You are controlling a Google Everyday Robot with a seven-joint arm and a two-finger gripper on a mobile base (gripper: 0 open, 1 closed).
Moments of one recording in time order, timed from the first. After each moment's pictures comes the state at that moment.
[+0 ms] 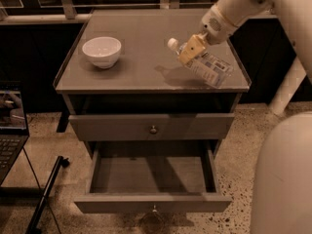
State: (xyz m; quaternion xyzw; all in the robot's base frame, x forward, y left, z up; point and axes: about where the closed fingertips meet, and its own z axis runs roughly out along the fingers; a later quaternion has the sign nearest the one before) arm 0.668 -0.117 0.900 -0.40 0.87 0.22 0.20
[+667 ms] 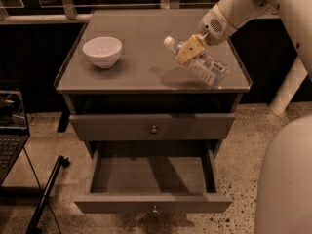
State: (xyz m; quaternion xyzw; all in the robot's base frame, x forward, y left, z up) arm 0.659 -0.111 0.908 -0.43 0.84 0.25 0.22
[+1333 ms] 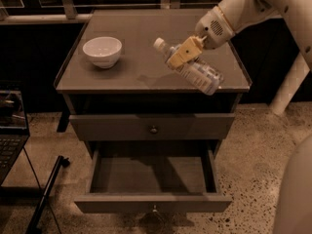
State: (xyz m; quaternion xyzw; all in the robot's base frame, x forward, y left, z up) arm 0.618 -0.078 0.922 -0.46 0.79 0.33 0.22
